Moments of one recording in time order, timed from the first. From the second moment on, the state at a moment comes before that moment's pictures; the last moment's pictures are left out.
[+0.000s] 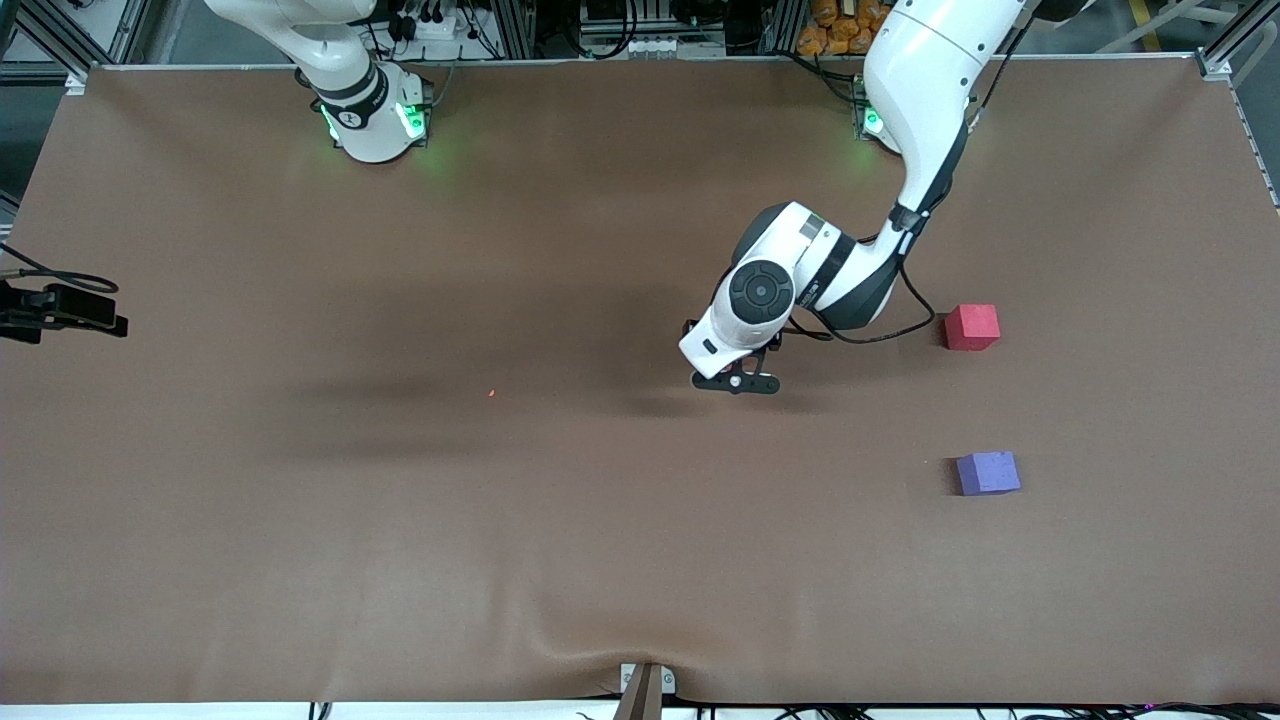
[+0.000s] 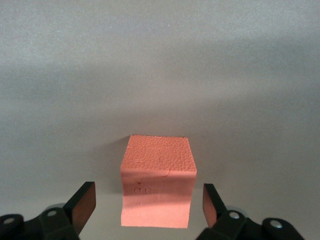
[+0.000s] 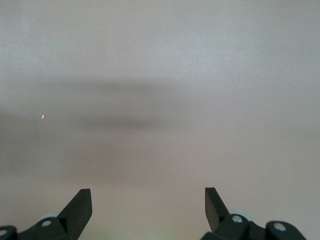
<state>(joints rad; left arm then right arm) -0.50 0.59 -0.18 -1.76 -0.03 2.18 -0.55 0.00 0.27 -0.13 -1.29 0.02 1.44 -0.21</state>
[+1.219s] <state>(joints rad) -0.52 0.64 -0.18 -1.76 -0.03 2.22 -0.55 0.02 0.23 -0.11 -1.28 0.04 1.40 -0.07</state>
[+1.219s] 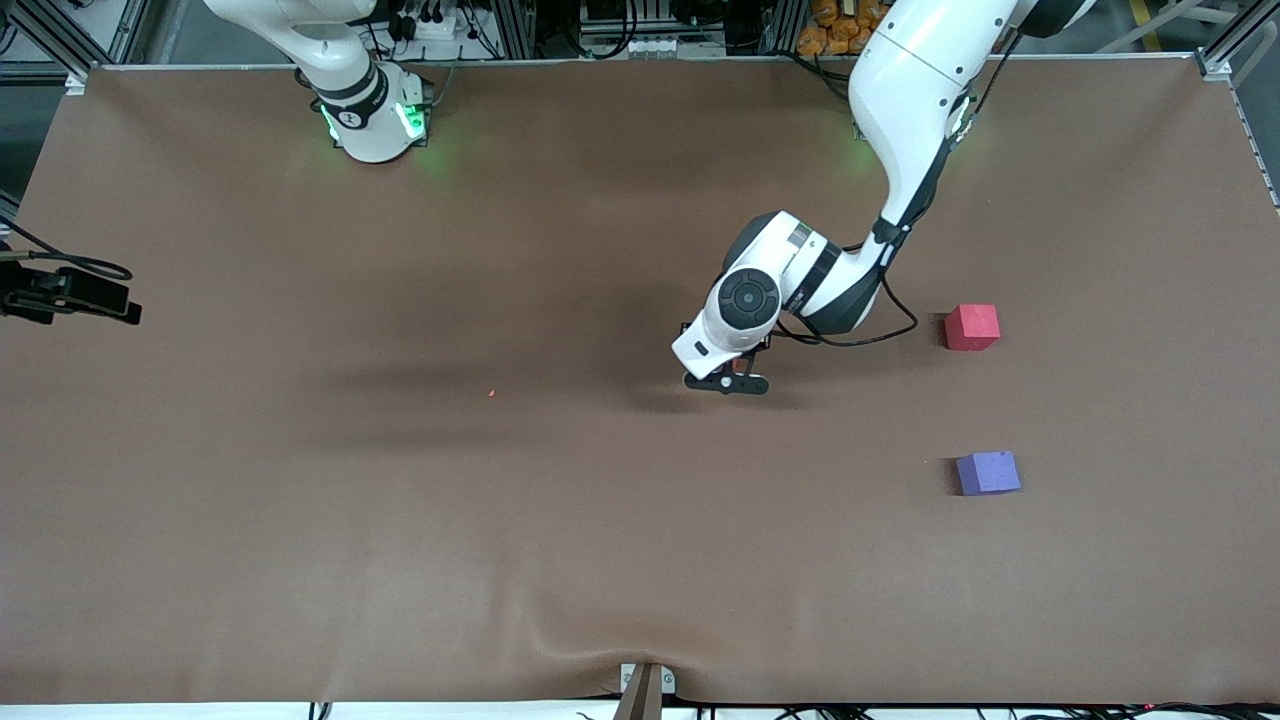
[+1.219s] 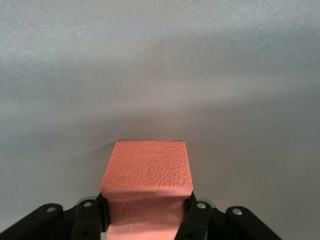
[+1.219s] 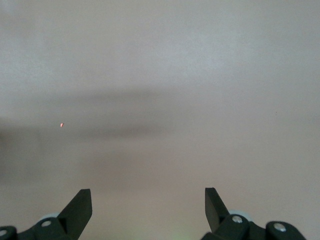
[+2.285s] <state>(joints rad) -0.16 0.52 -0.16 -1.75 -0.02 2.11 -0.29 0.02 0.23 -0.11 -1.28 0.06 1.39 -0.07</state>
